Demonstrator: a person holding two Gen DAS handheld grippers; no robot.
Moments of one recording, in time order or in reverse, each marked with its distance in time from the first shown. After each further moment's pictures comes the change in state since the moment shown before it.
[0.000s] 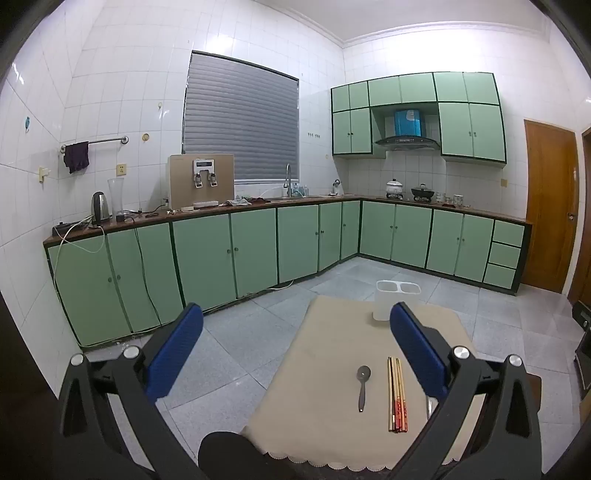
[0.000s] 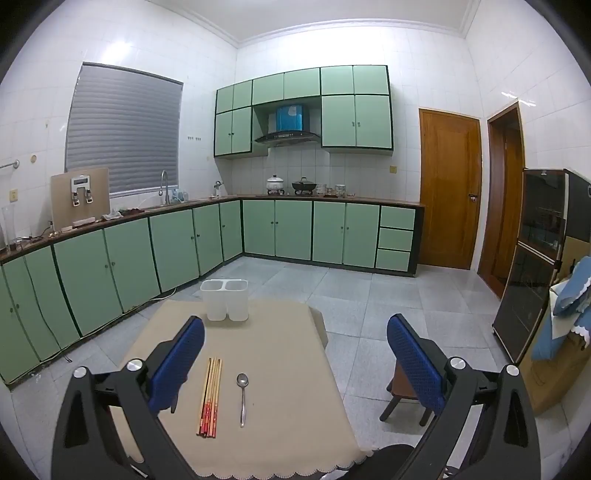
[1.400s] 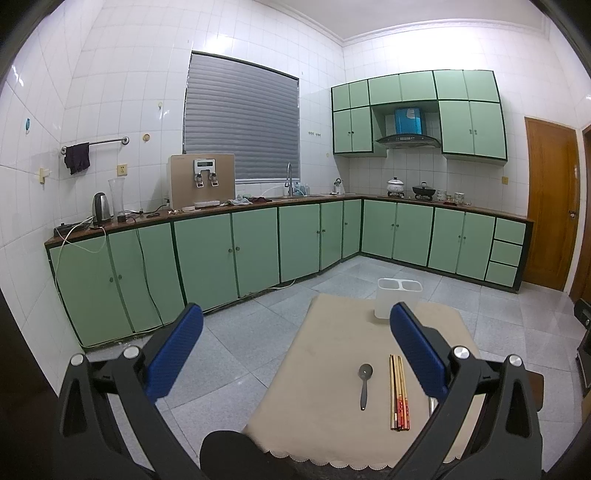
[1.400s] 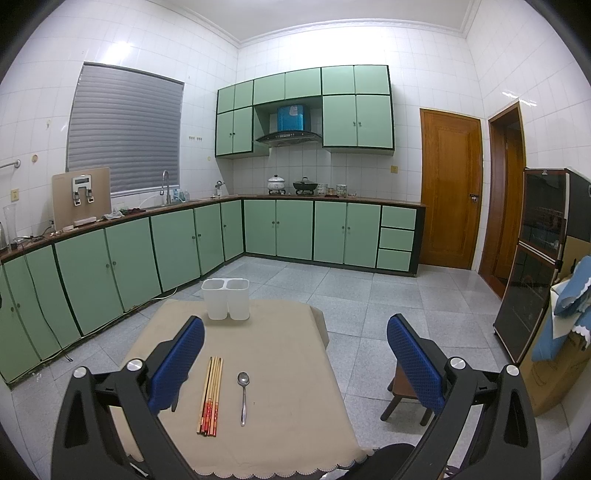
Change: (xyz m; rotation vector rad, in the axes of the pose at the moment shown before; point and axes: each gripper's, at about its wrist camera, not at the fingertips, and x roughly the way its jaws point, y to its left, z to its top) left arm -0.001 0.011 0.000 0.003 0.004 0.001; right arm -0.002 0.003 0.000 -0.006 0.002 0.002
